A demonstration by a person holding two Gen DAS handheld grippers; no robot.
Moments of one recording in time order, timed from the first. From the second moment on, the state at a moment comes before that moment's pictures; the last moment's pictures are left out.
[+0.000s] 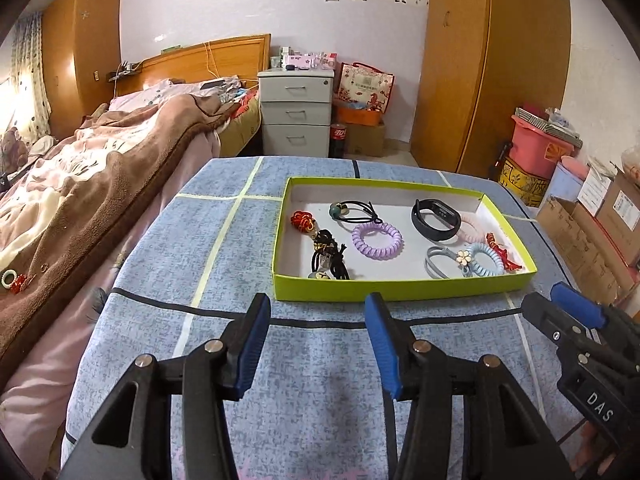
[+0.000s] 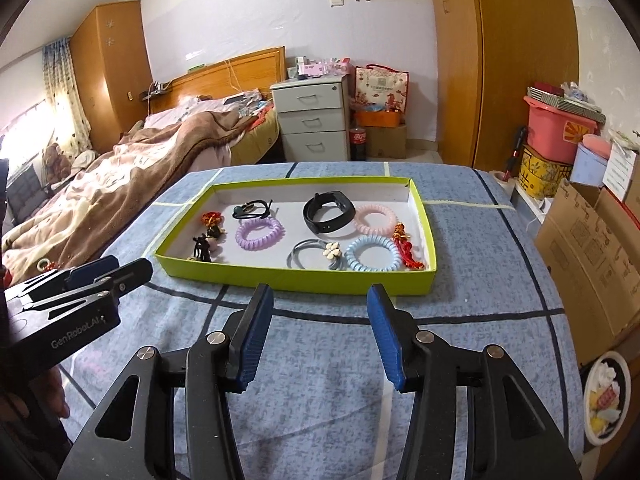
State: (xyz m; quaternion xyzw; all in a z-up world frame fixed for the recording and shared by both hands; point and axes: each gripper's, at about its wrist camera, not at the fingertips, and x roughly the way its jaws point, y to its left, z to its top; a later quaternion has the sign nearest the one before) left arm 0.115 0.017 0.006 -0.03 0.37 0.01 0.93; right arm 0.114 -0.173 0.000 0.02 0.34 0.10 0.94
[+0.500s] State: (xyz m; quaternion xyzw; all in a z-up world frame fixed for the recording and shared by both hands) left arm 0.110 0.006 0.004 -0.01 0.37 0.00 0.93; right arm 0.109 -0.172 -0.001 0.02 0.34 0.10 0.94
